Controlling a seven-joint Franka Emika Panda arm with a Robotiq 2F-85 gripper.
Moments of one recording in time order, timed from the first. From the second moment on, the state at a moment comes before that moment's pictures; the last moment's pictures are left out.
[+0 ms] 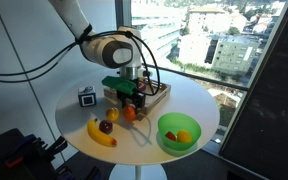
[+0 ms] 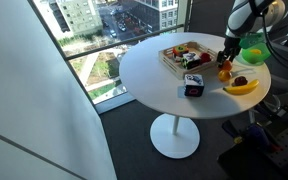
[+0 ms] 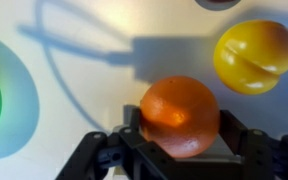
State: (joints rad) arm -0.12 0.41 -0.05 -2.21 -0.01 2.56 -0.18
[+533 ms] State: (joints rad) arm -0.12 0.40 -0.05 -2.21 -0.01 2.55 -0.18
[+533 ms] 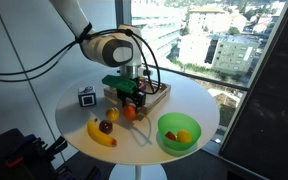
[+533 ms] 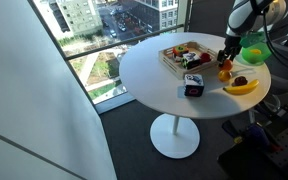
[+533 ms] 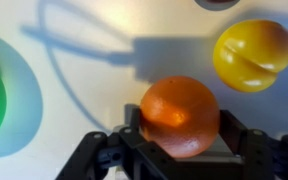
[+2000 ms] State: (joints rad) arm -0.17 0.23 -0.15 -2.21 -0.01 2.32 -0.16
